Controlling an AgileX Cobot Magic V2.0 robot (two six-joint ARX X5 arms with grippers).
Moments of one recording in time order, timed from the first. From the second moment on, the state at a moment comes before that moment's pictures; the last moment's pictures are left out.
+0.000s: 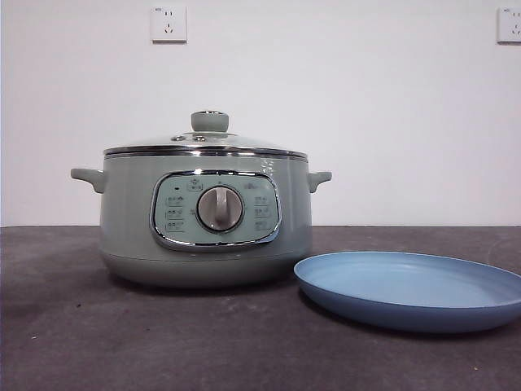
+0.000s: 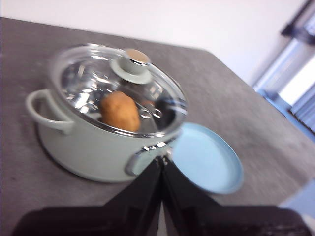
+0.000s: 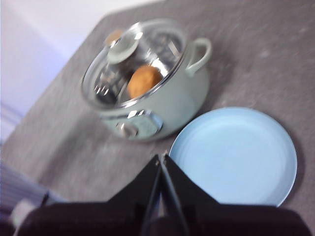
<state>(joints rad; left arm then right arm) 0.04 0.45 0.68 -0.61 0.70 -0.16 0.09 0.63 0.88 -0.81 -0.58 0.12</state>
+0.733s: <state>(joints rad) 0.01 0.56 0.84 -0.76 0.75 -0.01 0.14 0.75 1.06 -1.04 -0.60 -0.09</state>
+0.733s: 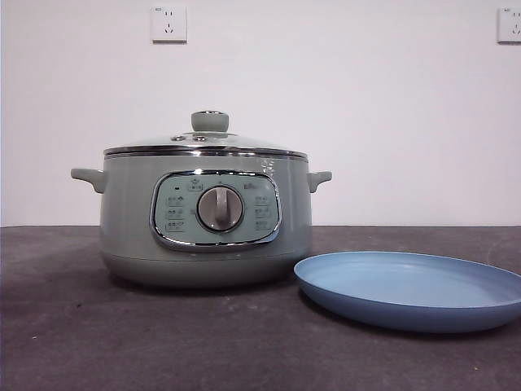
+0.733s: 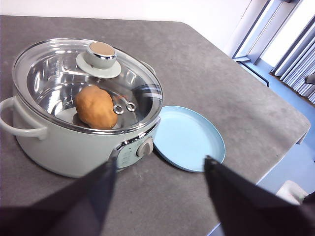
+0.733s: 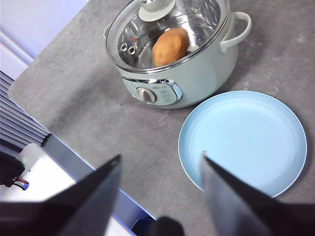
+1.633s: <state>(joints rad) -0.23 1.14 1.11 -0.48 0.48 0.06 0.14 0.81 1.06 -1.03 -0.60 -0.08</state>
